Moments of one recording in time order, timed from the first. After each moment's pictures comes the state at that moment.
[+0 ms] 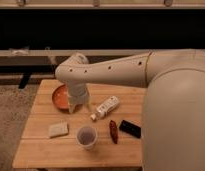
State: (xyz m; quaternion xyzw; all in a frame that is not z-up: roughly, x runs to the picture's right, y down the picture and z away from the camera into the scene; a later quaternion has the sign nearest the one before) arm -0.104 0.102 0.703 -0.26 0.23 0.64 0.68
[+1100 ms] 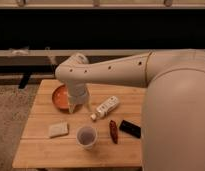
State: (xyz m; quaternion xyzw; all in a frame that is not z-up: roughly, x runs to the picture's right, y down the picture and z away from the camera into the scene) arm -0.104 0.102 0.703 -0.26 0.23 0.64 0.68
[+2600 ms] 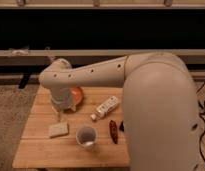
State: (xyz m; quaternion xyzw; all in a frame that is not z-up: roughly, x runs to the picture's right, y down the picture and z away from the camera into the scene) arm -0.191 0.135 0.714 -0.36 0.10 0.33 0.87
